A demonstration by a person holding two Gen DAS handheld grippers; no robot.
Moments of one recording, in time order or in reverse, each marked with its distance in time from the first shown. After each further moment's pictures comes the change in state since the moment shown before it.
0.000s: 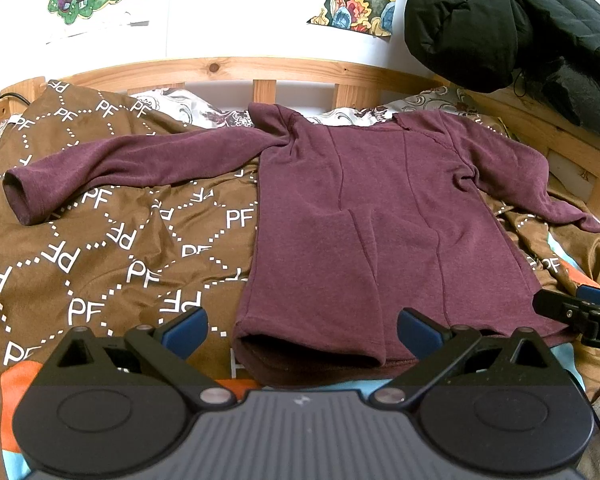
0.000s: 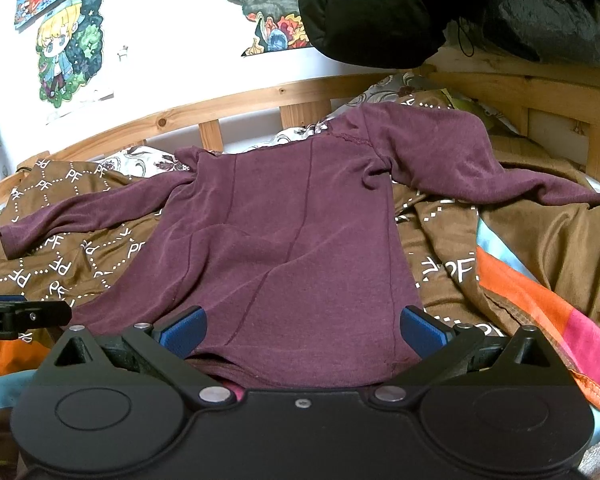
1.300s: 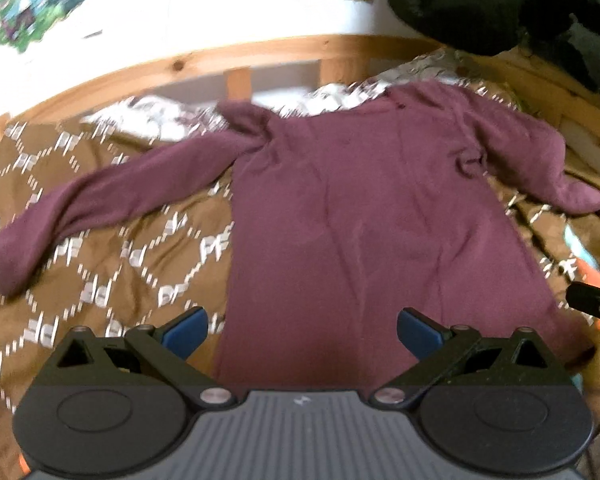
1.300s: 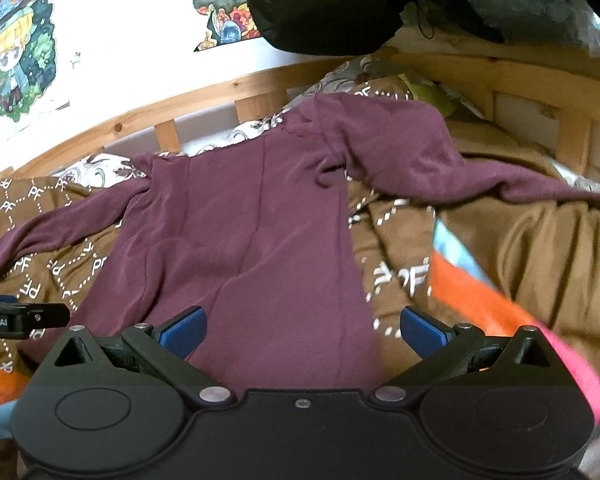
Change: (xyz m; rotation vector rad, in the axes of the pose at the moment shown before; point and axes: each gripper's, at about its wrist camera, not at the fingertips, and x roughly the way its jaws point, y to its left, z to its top) left arm 0.040 -0.046 0.070 0.111 0.131 0.054; right arm 0.011 -0.037 0.044 0.060 0.076 -0.063
